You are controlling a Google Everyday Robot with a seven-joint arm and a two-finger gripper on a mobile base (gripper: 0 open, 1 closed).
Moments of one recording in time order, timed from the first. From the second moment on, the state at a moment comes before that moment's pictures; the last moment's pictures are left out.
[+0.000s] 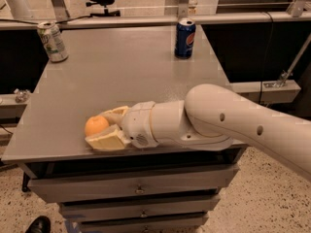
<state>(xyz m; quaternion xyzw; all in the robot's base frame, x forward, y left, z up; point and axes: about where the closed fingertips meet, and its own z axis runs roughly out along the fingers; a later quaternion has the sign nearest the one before) 0.447 0.122 0.839 -0.51 0.65 0.35 0.44</state>
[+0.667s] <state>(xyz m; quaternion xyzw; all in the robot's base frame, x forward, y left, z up) 0.492 0.070 0.879 -0.49 0.66 0.30 0.48</state>
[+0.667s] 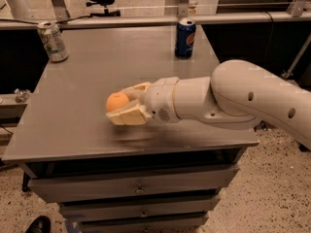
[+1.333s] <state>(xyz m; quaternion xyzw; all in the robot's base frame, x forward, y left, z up) 0.487 0.072 0.883 -0.48 0.66 0.30 0.49</state>
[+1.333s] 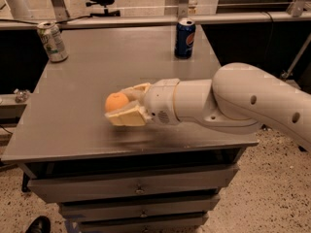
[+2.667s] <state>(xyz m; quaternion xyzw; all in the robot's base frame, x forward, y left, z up) 0.596 -0.067 0.900 -0.39 0.68 0.20 0.59</state>
